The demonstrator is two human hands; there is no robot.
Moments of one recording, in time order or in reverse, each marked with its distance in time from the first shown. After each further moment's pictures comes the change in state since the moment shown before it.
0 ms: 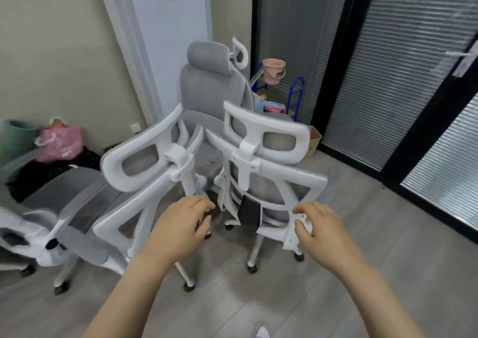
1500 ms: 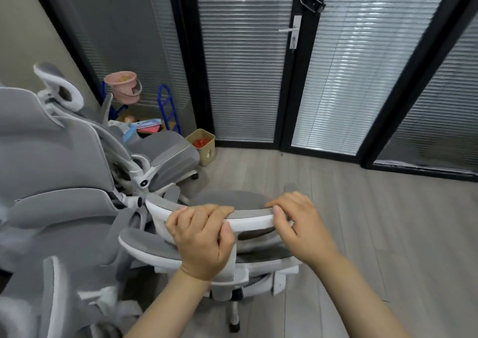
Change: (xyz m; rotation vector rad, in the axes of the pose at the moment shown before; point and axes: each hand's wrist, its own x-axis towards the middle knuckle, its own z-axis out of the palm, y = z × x) left_hand 0.327 0.073 0.100 -0.362 0.669 0.550; right_hand 0.185 0.065 -0.030 0.043 0.568 0.260
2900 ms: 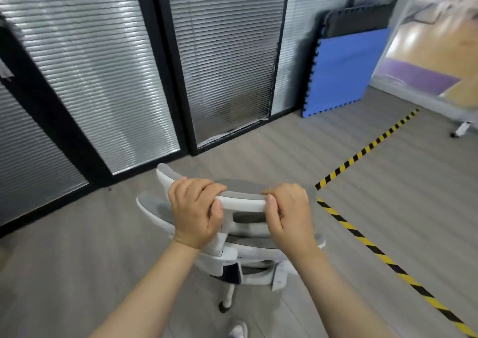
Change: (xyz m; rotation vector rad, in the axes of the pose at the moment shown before) left_hand -0.005 0.503 0.230 -0.836 -0.313 0.408; right_hand -0.248 0.268 -0.343 -0.427 0.696 0.542
